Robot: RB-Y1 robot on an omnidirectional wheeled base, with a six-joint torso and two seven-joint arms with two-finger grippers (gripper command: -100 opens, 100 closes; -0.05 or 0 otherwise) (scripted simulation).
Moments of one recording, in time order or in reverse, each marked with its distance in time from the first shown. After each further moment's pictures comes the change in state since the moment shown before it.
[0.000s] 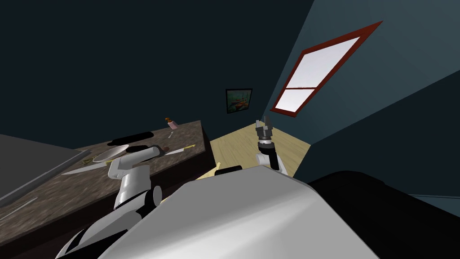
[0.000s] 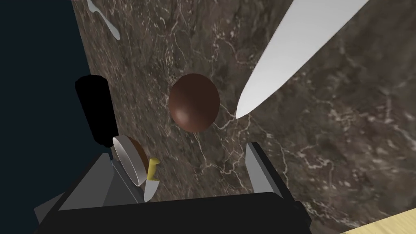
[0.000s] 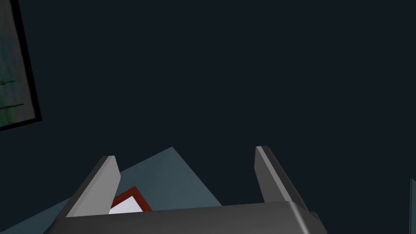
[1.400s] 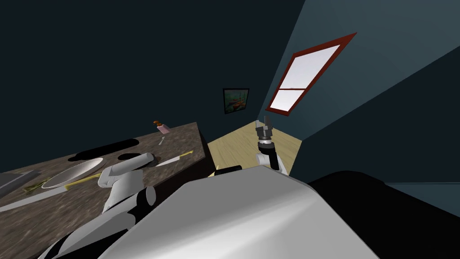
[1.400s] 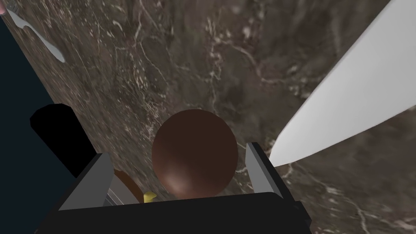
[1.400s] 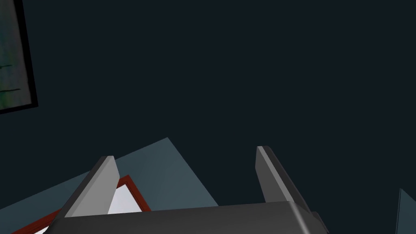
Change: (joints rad) left arm -0.013 0.065 0.063 0.265 0.004 -0.050 -0.165; right arm 0.000 0.000 0.000 0.000 0.000 0.000 0.000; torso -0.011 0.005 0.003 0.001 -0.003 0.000
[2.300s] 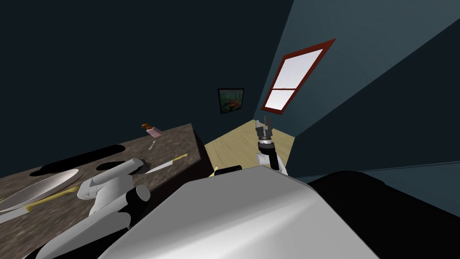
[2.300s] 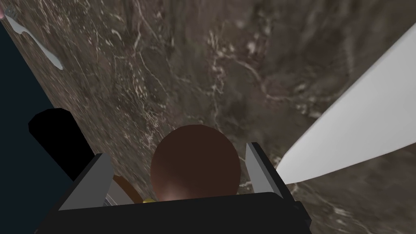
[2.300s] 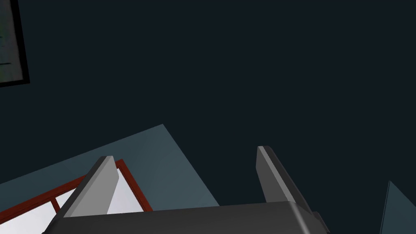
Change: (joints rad) left arm -0.036 0.060 0.141 0.211 0.026 -0.114 -0.134; right arm 0.000 0.000 0.000 0.000 0.000 0.000 0.000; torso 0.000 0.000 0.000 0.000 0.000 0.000
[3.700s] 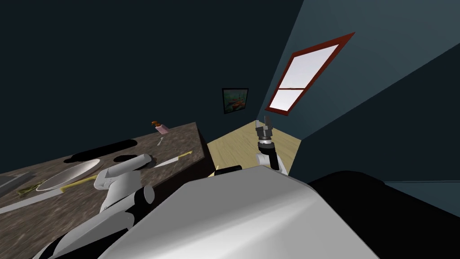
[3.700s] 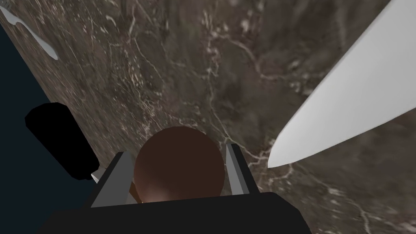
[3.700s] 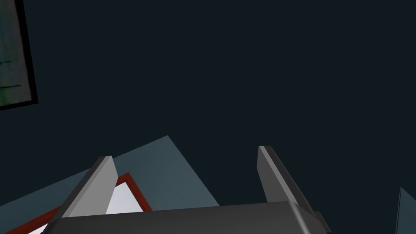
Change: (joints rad) left arm 0.018 -0.040 -0.112 -0.137 -0.020 0.078 0.098; right arm 0.000 0.000 0.000 0.000 0.000 0.000 0.000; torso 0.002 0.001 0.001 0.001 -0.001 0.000
